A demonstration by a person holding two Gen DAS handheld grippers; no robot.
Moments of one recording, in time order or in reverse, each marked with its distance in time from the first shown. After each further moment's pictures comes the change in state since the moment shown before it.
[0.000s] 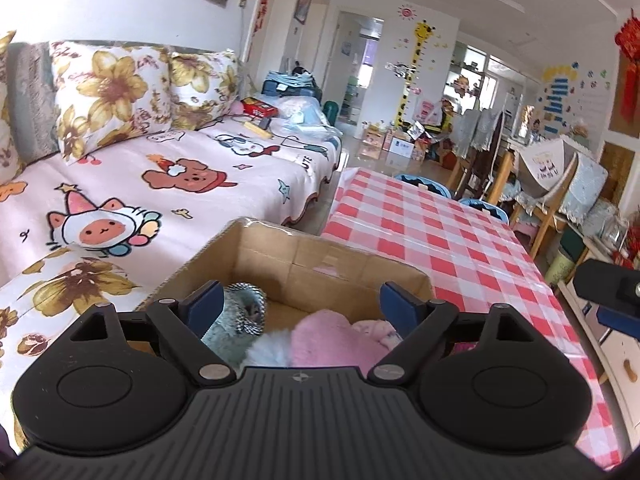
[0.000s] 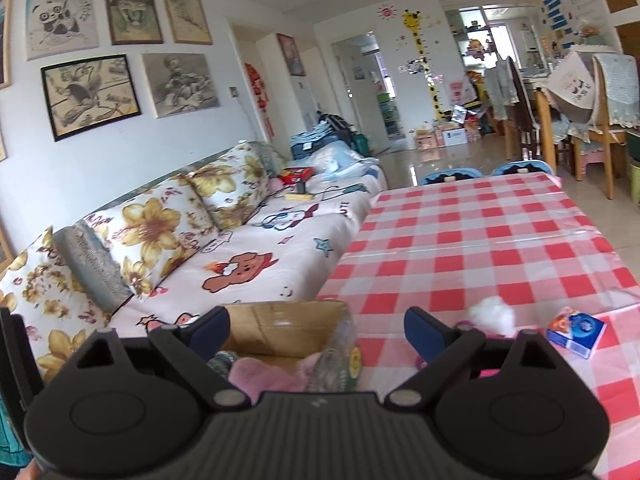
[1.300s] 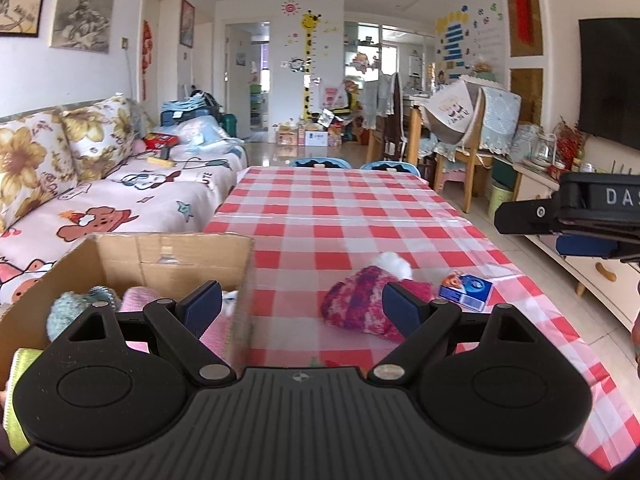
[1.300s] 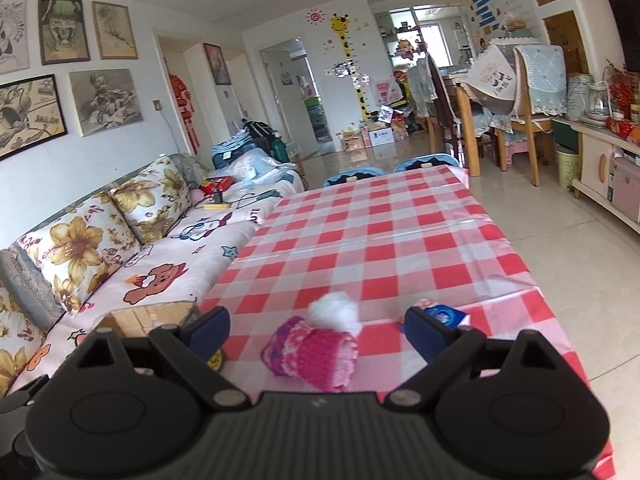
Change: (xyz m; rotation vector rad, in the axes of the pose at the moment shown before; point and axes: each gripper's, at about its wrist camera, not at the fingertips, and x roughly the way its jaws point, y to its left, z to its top) left arm -0.005 -0.033 -0.025 0.311 -0.033 -0.197; right arm -0.047 -0.112 -0.007 0.069 -0.014 -0.195
